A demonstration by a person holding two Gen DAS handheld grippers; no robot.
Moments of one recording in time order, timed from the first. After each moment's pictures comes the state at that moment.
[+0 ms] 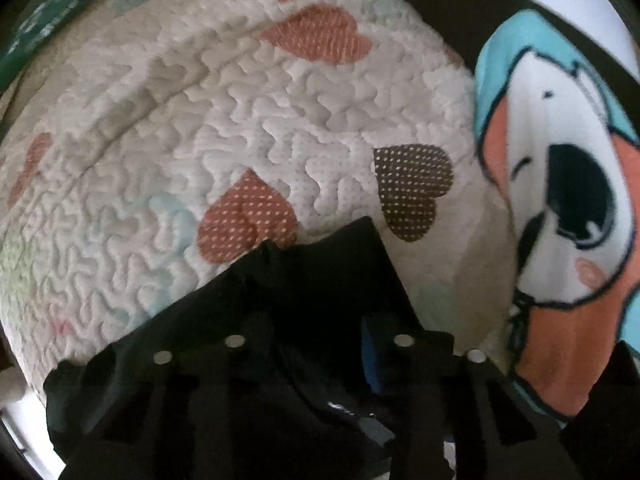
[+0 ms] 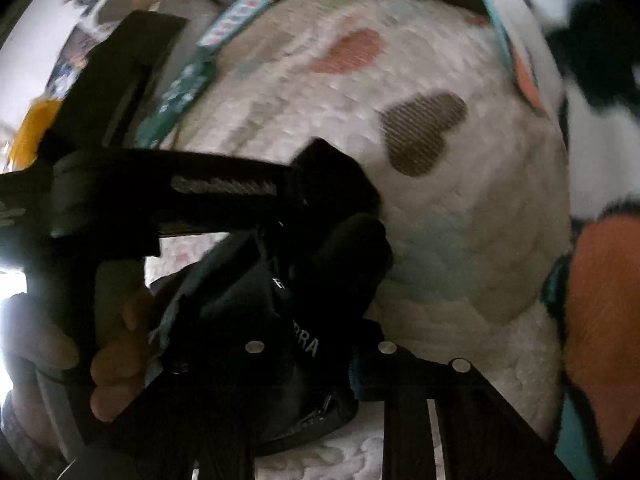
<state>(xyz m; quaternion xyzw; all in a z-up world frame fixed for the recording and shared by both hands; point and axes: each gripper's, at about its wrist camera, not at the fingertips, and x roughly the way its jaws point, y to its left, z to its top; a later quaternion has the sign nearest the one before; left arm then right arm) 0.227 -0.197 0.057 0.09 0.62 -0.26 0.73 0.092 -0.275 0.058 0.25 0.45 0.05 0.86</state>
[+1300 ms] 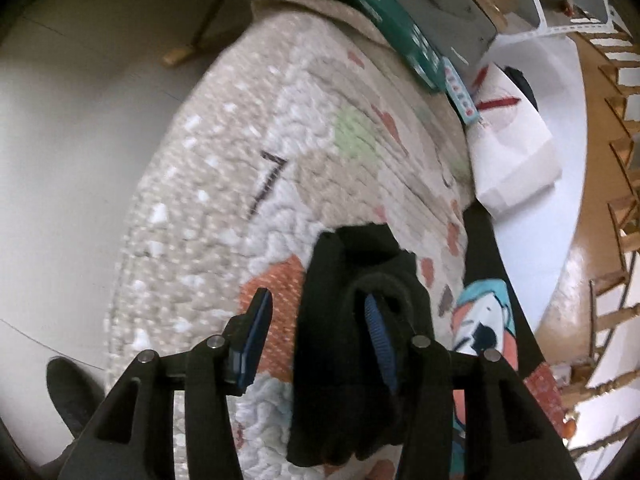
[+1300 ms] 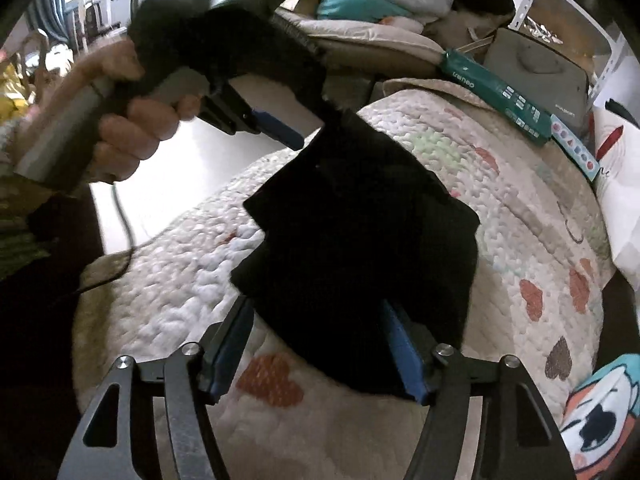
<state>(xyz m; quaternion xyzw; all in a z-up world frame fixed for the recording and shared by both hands) 0.117 0.204 0.043 -0.39 0.50 -0.13 0.76 -0.008 -0.034 0.077 -0.28 0.42 0.31 0.81</state>
